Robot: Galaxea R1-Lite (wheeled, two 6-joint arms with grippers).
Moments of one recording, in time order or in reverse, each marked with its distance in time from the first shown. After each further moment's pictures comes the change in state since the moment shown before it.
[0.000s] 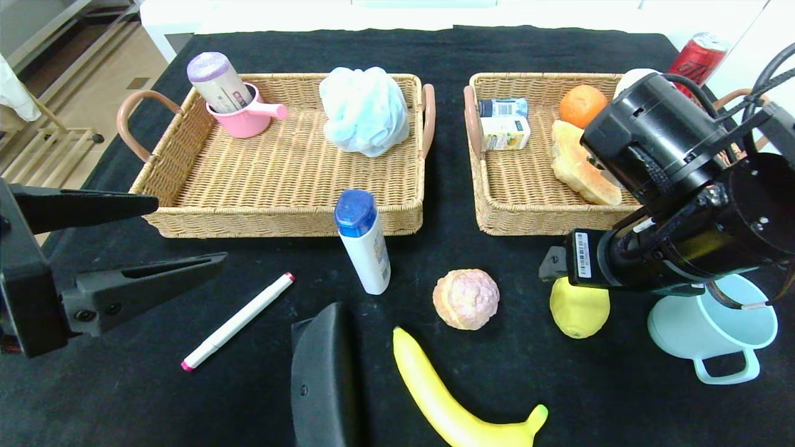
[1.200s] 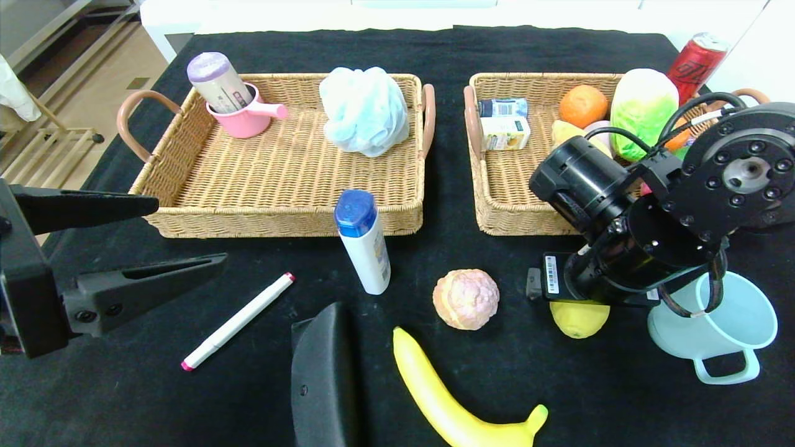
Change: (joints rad) left arm 0.001 0.000 0.002 0.000 0.000 0.001; right arm -0.040 0.133 -0.009 -0.007 0.002 0.005
